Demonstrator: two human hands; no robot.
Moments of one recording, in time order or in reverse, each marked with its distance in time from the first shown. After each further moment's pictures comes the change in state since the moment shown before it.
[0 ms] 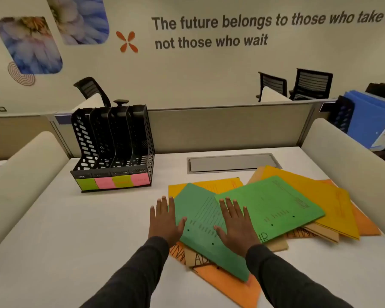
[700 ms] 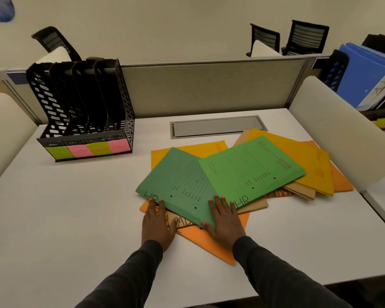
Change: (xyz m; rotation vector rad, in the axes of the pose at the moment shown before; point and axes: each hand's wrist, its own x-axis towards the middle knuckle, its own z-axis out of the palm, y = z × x) left_hand -0.079 0.011 0.087 -0.212 -0.116 -0.117; right_hand -0.065 0.015 0.068 0.010 -0.197 0.043
